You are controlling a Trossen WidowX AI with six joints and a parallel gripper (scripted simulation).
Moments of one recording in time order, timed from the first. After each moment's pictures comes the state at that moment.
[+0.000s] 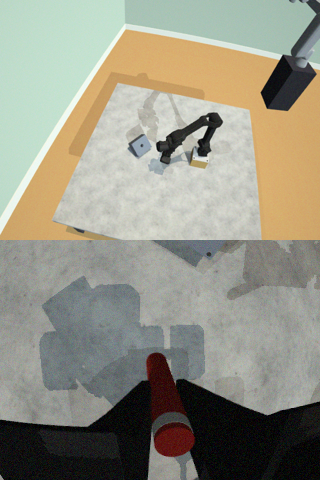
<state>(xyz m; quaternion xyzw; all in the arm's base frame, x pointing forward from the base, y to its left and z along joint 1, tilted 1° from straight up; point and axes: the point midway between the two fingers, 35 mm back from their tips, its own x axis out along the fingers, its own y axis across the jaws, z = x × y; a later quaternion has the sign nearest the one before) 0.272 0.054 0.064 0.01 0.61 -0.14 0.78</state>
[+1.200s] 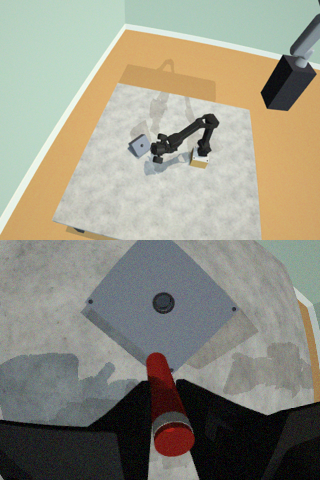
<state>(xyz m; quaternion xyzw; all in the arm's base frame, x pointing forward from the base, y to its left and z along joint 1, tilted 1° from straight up) 0.338 0.048 0.090 -0.16 0.48 -0.17 0.85</state>
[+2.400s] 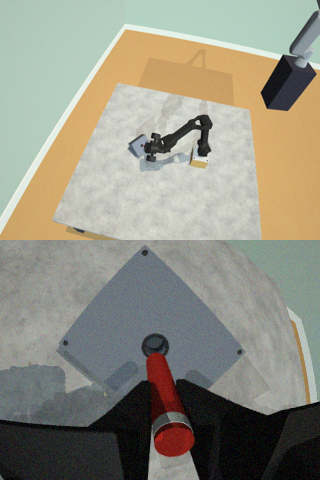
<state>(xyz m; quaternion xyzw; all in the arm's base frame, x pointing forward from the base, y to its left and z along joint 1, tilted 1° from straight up) 0.383 0.024 0.067 -0.19 0.44 -0.19 0.86</state>
